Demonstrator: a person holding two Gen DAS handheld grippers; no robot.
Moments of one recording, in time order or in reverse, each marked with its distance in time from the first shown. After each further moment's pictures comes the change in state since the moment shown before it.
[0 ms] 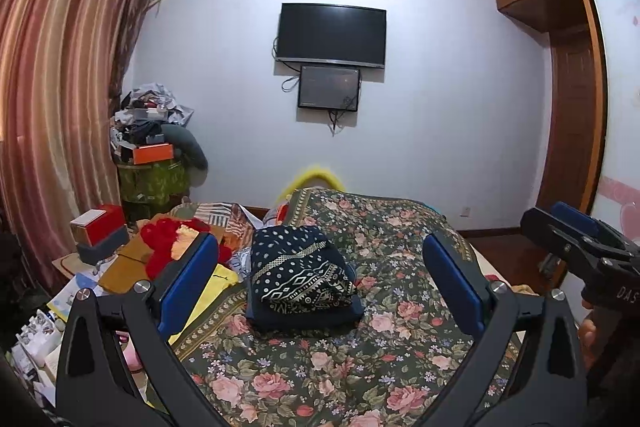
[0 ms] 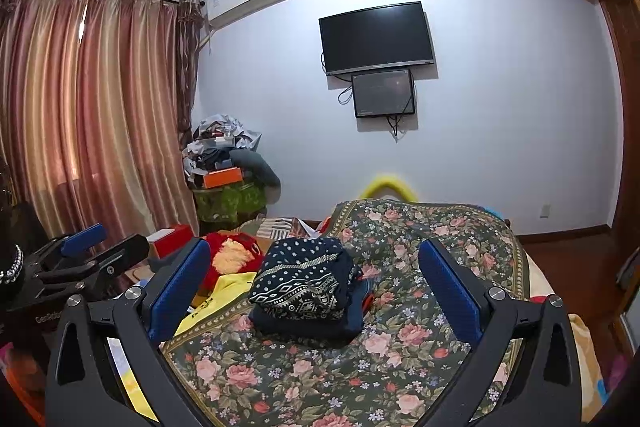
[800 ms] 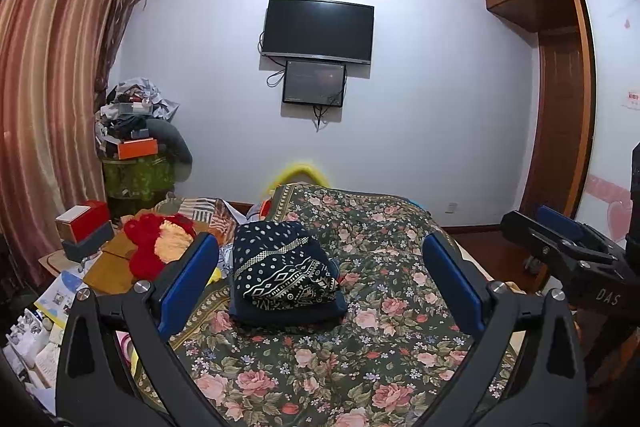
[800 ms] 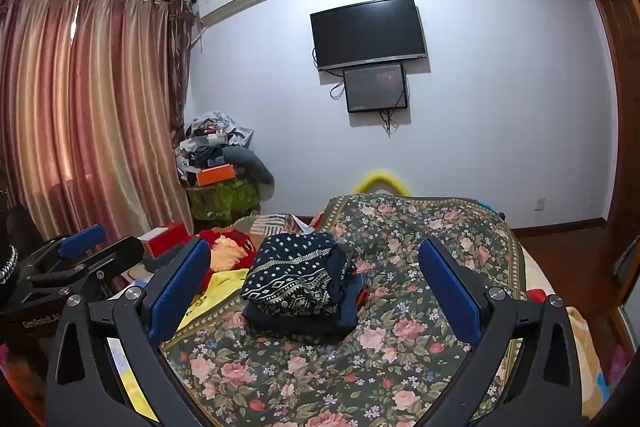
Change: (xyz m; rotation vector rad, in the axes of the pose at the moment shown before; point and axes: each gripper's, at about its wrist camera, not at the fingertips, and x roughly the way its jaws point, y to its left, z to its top) left arm 0.003 -0.004 -0.001 -0.013 0.018 -0.063; right arm 0.006 -0.005 -0.002 0.017 0.021 -0.022
